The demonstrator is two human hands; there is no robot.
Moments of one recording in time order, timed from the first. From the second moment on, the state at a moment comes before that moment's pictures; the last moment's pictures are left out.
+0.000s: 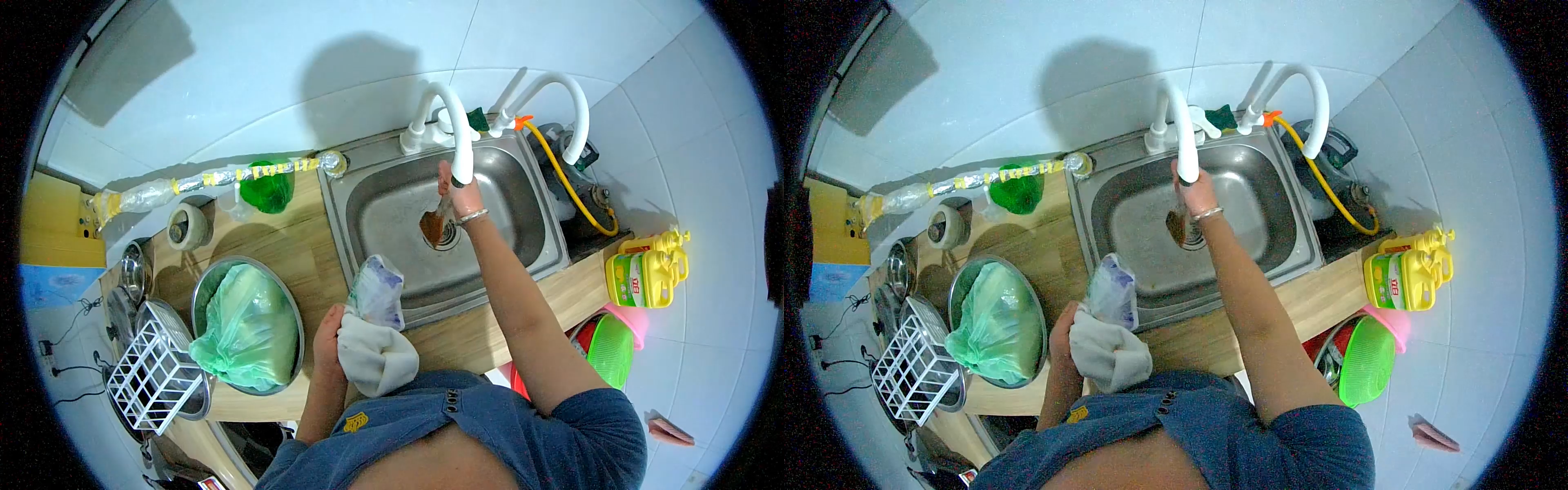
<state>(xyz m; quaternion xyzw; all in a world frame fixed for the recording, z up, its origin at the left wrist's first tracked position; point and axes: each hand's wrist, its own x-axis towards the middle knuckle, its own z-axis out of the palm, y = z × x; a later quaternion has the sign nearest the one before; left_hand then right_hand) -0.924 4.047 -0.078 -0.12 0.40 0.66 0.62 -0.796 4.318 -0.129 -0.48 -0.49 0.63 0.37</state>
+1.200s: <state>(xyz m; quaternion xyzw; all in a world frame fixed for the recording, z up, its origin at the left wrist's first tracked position) -0.925 4.043 -0.099 -0.13 0.41 0.66 0.62 -0.795 4.313 -0.129 -0.49 -0.55 0.56 0.38</state>
